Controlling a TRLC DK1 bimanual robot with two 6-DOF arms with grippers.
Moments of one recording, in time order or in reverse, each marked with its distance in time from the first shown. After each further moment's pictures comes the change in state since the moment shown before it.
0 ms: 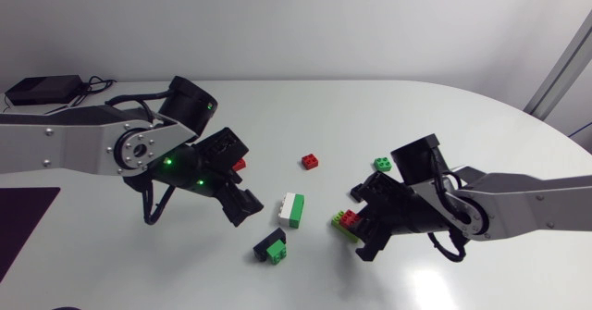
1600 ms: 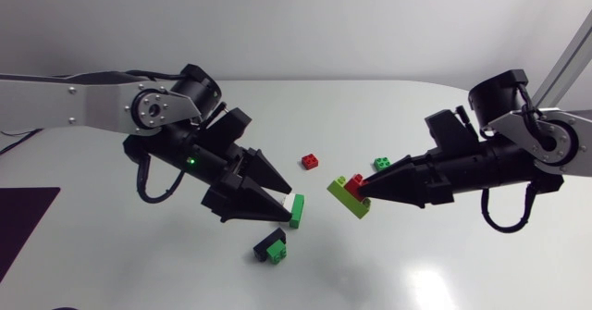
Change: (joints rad) left arm 0.055 0.124 0.198 -0.319 0.842 0.341; right arm -0.309 -0.185 0.222 -0.460 -0.836 0.034
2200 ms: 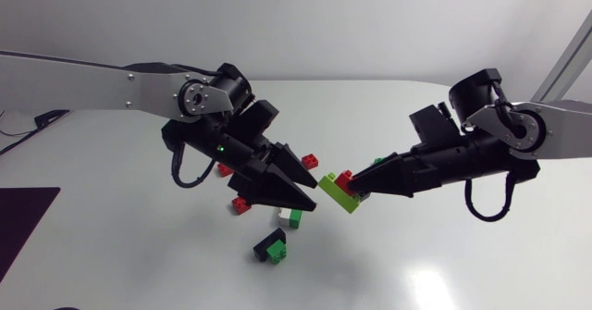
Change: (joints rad) left arm -0.055 0.163 0.172 -0.063 0.096 0.051; right arm 0.023 0.122 0.065 0.004 -0.062 0.009
